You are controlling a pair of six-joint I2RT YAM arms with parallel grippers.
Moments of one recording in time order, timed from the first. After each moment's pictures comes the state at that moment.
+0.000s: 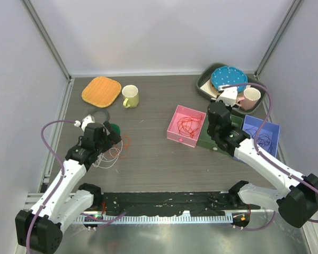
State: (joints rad) left arm -0.29 0.84 0.62 -0.54 -0.22 -0.79; right arm 0.59 1.11 0.89 0.01 0.93 0.16
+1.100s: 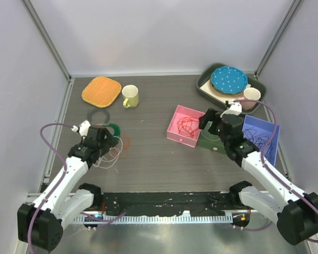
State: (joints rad) left arm -0.29 0.86 0.60 -0.63 -0.33 -0.87; right arm 0.39 0.97 0.64 -0.12 0.35 0.49
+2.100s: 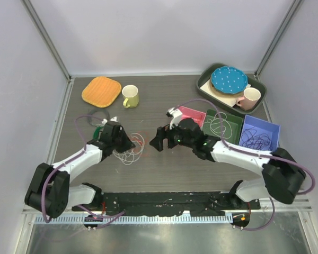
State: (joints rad) left arm -0.36 1.25 0.56 -0.17 0.07 -0.78; right arm 0.81 1.31 0.74 0.19 -0.15 0.42
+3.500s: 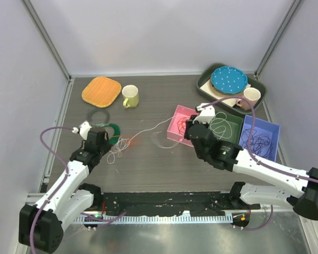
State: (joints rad) left arm -0.32 0.86 0.50 -0.41 -0.34 -0.86; right arm 1.02 1.07 0.84 -0.13 0.77 0.50
